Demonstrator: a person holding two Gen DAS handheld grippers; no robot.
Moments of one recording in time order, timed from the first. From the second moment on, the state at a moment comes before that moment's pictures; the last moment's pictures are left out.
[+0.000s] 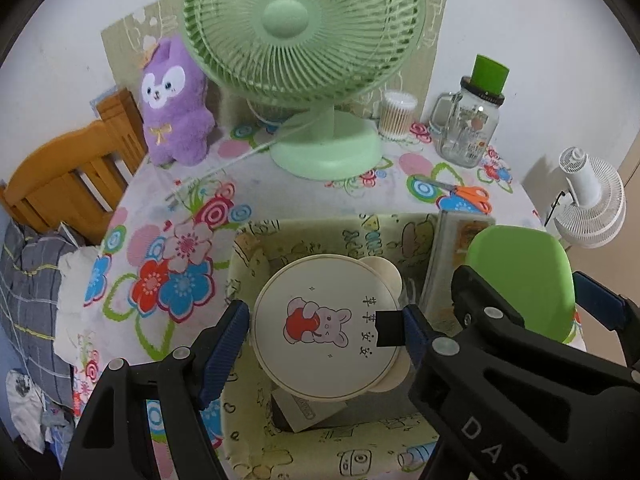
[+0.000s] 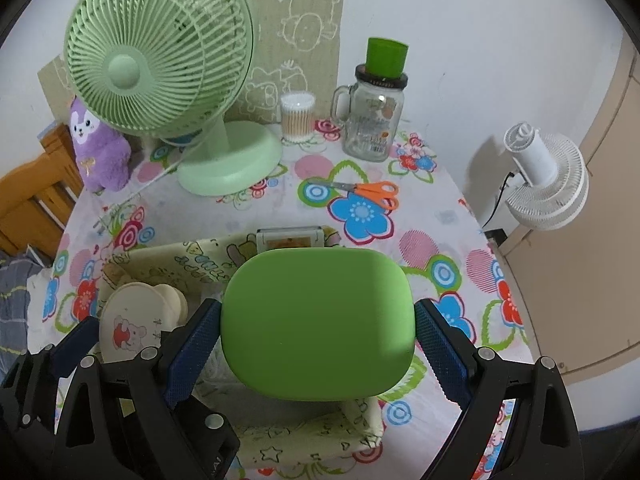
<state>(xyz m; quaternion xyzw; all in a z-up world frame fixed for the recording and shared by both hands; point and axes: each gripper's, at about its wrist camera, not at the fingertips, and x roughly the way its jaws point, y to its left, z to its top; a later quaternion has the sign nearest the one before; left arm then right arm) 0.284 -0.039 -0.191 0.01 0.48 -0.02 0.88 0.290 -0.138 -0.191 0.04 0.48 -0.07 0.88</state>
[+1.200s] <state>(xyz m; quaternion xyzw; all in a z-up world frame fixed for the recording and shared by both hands) 0.277 -0.018 -0.184 0.04 0.49 0.00 0.87 0.292 -0.113 -0.197 0.06 0.49 -0.01 0.87</state>
